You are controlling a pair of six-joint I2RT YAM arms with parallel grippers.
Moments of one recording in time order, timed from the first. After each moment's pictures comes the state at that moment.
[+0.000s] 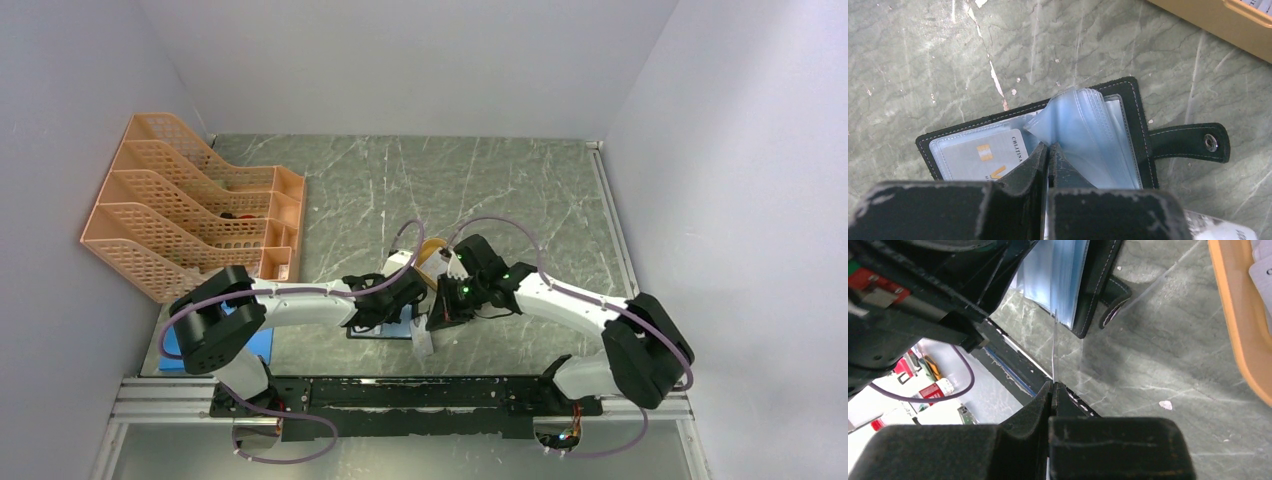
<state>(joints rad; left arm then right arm) -1.08 1.61 0.82 -0.30 -0.45 -0.65 0.72 1.32 0.67 -0.33 -0.52 0.67</state>
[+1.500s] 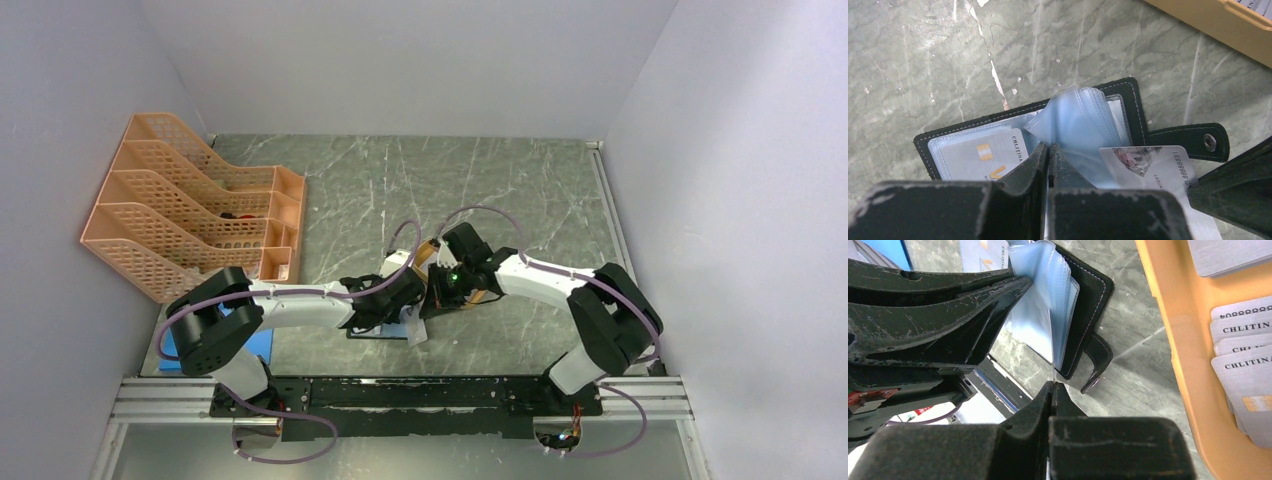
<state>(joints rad) -1.08 1.59 0.80 -0.28 -0.45 -0.66 0.68 1.54 0.79 -0.29 -0.52 0.59</state>
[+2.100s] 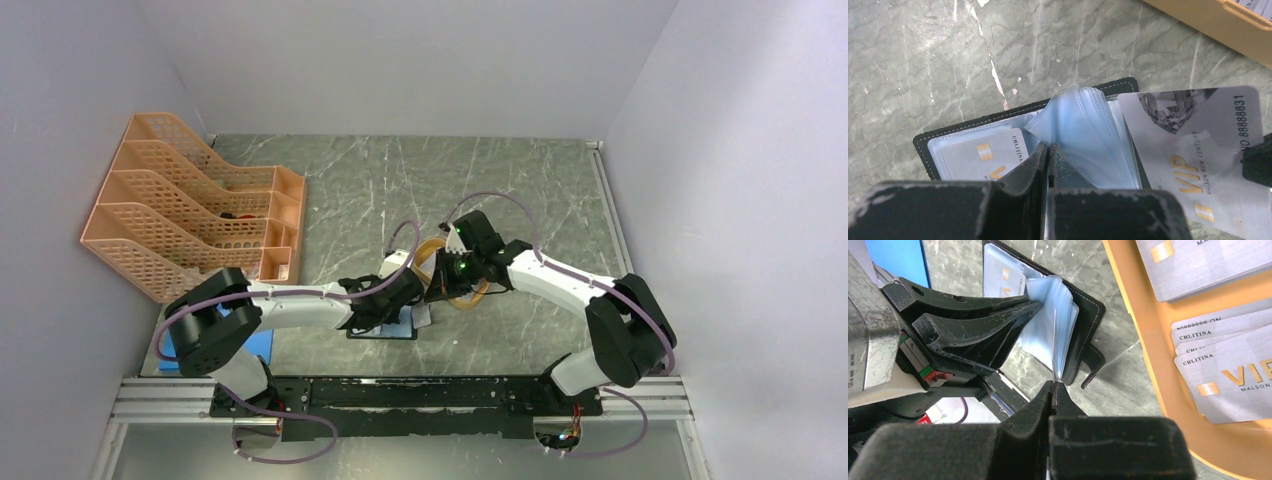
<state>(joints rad) -1.08 1.58 0.79 -0.26 -0.45 -0.66 0.63 1.46 0.82 -0.32 -0.48 0.56</state>
